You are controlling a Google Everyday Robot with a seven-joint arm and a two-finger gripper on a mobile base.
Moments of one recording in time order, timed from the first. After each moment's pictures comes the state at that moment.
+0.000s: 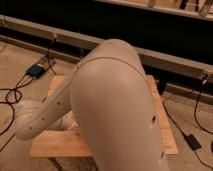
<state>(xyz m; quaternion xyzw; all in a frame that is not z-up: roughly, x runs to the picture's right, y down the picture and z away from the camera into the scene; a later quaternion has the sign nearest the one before) -0.127 0.157 0.700 -0.16 0.23 -0.23 0.93</state>
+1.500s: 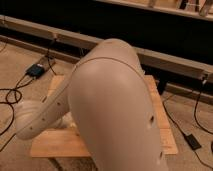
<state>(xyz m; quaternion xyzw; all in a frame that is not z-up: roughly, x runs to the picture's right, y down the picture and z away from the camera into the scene) -0.130 0.144 0.704 -0.13 0.23 -0.23 0.94</state>
